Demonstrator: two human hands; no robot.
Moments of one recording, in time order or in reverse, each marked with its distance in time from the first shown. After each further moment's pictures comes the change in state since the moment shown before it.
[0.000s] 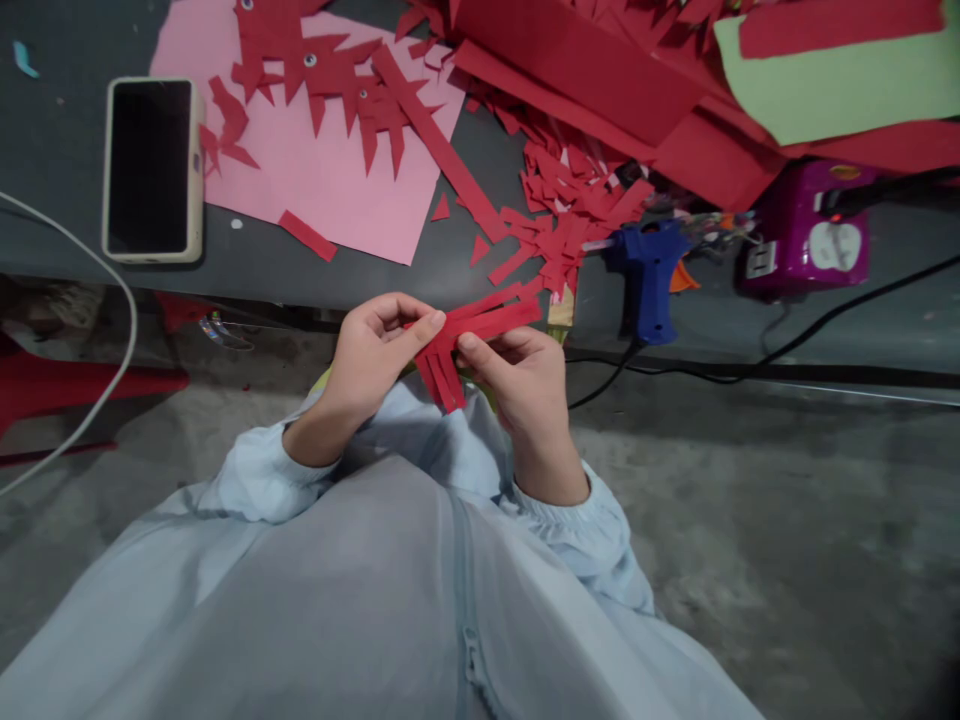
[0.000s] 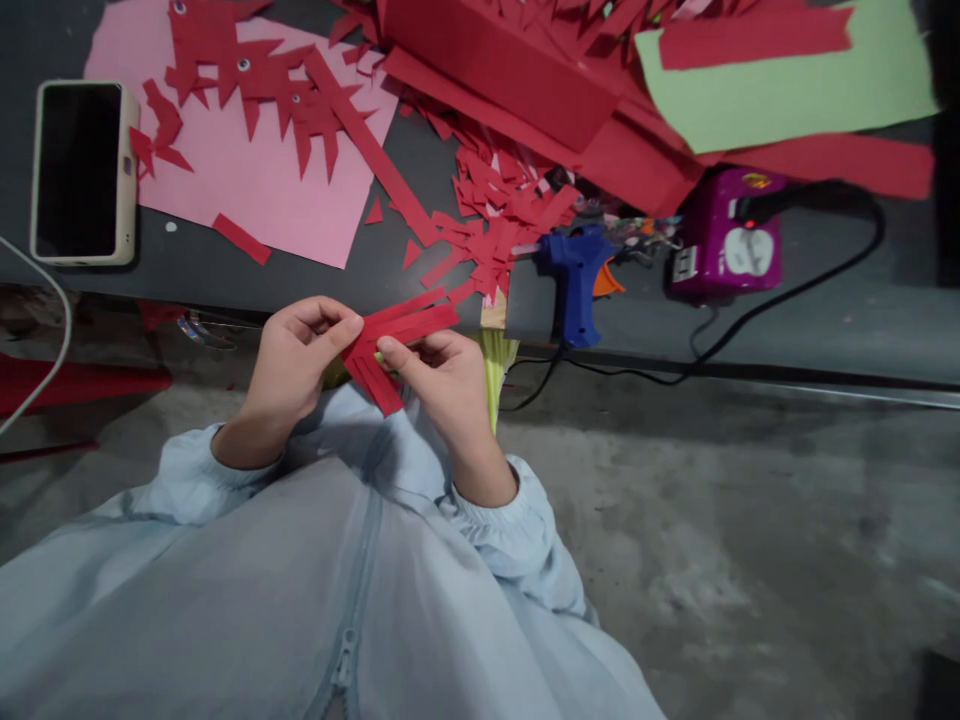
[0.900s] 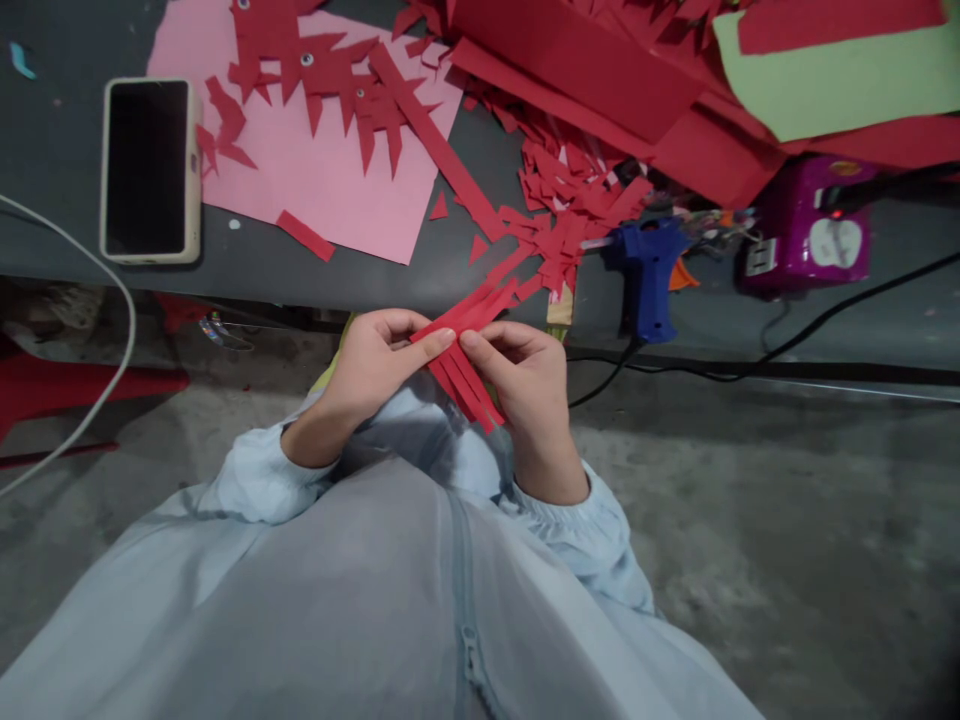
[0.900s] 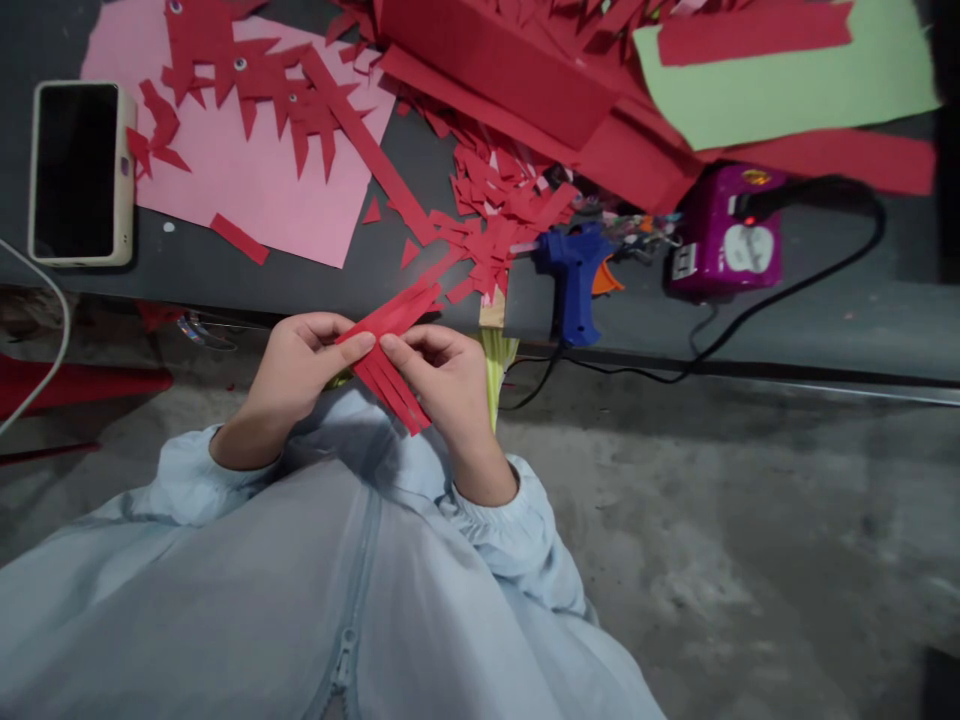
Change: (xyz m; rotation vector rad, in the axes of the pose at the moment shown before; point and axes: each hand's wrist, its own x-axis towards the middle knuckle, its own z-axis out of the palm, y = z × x) left_hand -0.006 0.003 -0.005 0.226 -0.088 -0.122; right_hand 0.000 -0.002 -0.003 -0.053 0.015 -0.015
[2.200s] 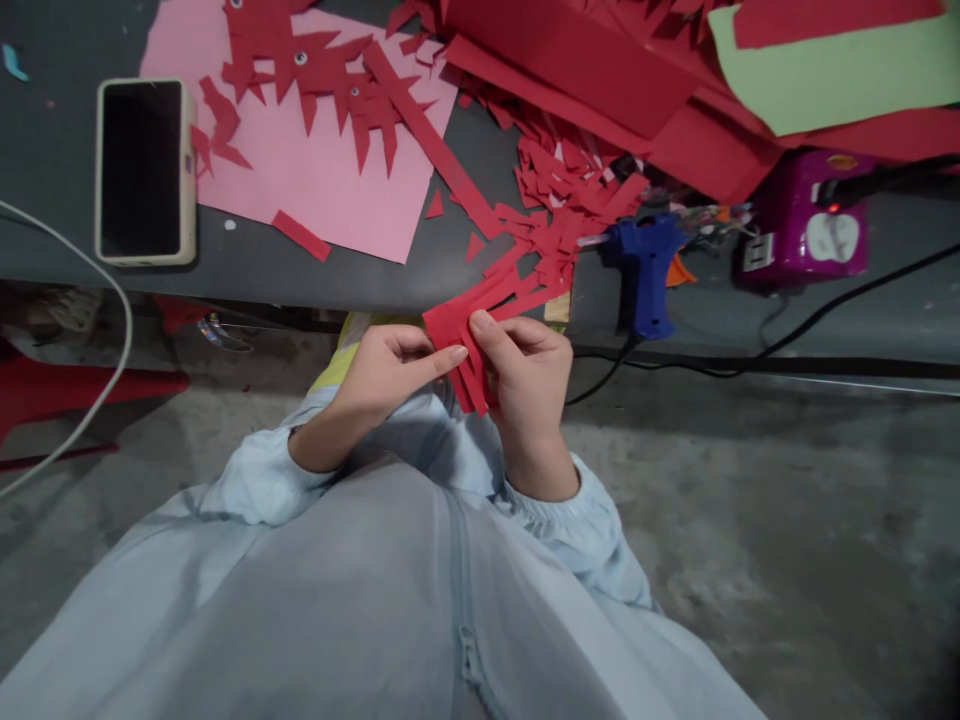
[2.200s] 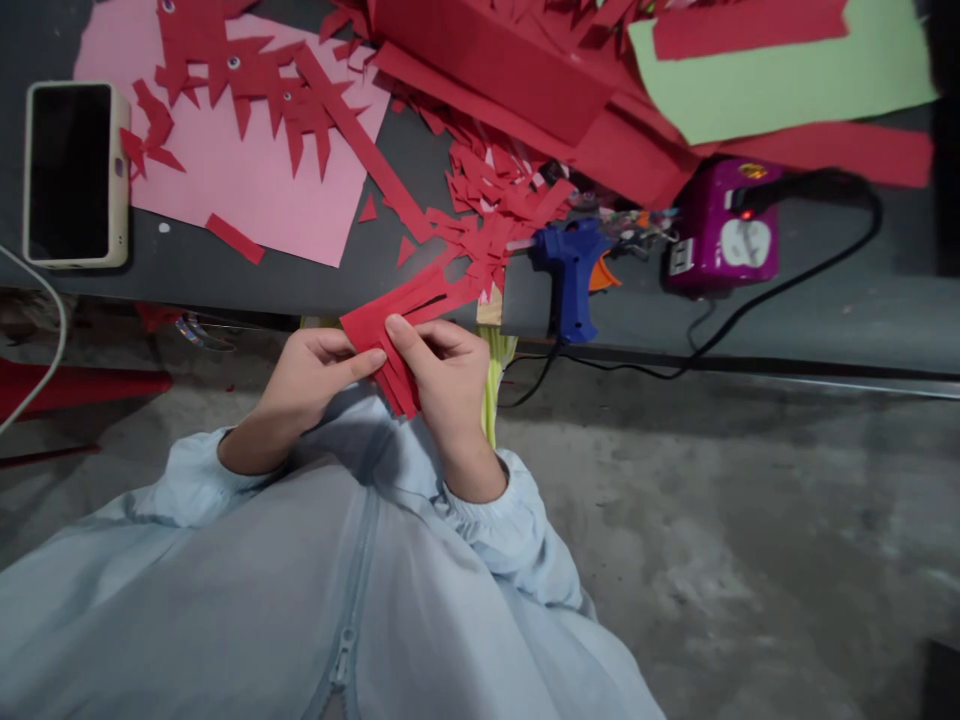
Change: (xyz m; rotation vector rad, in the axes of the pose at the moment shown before) left_hand -0.002 -0.004 0.012 -0.077 -0.058 -0.034; right_hand 0.000 -0.001 0.008 -0.056 0.161 -0.109
